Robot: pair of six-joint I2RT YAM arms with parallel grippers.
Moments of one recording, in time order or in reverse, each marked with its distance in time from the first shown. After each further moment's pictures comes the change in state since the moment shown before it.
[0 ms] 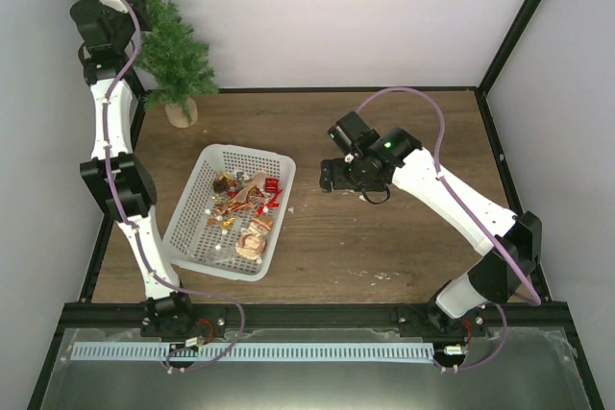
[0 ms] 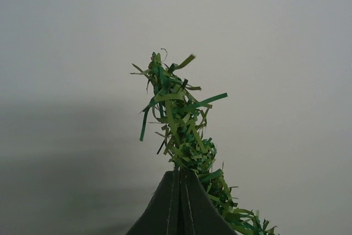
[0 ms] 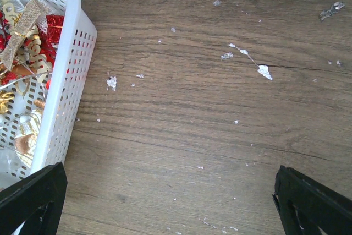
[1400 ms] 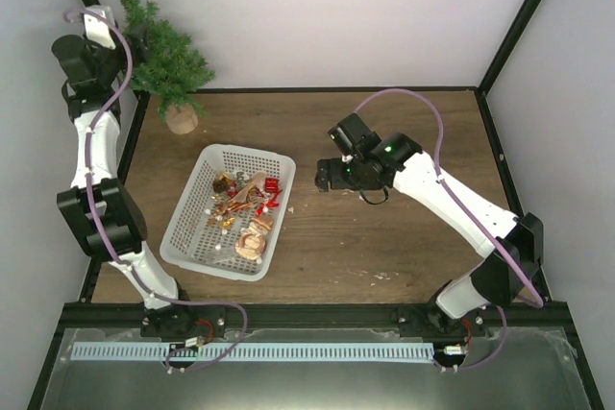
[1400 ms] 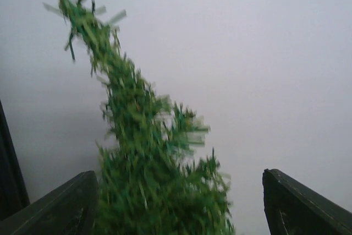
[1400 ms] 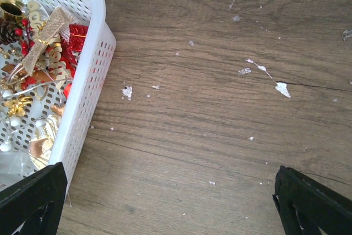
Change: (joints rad) left arm 0.080 -0.428 -0.666 0.127 0.056 0.087; right arm 0.001 -0.024 -0.053 0.102 -0.023 -0.034
